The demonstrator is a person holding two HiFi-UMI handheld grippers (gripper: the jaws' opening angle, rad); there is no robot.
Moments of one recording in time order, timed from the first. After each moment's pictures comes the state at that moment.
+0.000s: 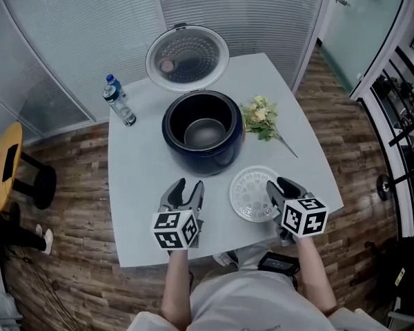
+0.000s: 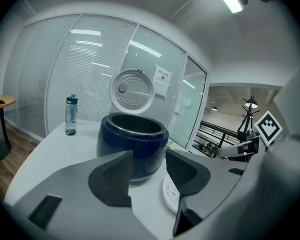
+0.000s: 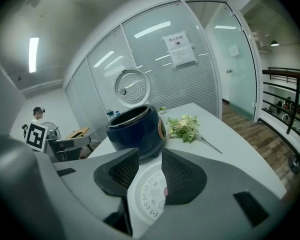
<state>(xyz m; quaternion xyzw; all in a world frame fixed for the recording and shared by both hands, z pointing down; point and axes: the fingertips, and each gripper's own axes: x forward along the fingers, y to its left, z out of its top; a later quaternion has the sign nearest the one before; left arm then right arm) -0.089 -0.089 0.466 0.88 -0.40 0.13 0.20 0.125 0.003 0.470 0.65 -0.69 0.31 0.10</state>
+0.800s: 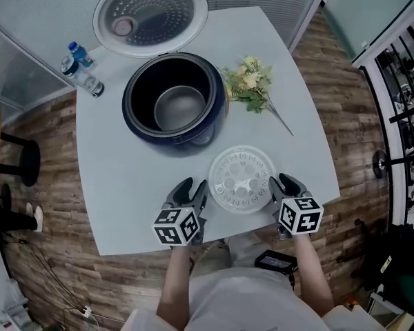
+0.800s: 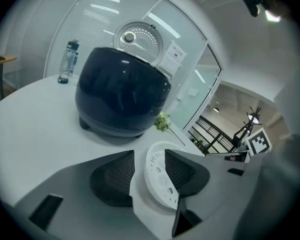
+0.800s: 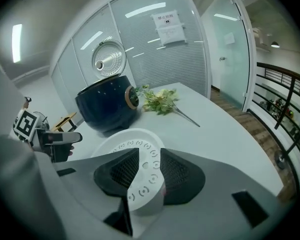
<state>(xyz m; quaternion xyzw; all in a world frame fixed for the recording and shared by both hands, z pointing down) -0.014 -0.059 0.591 0.85 -0.36 0.18 0.34 0.203 0.023 0.592 0.66 -0.64 0.36 0.17</state>
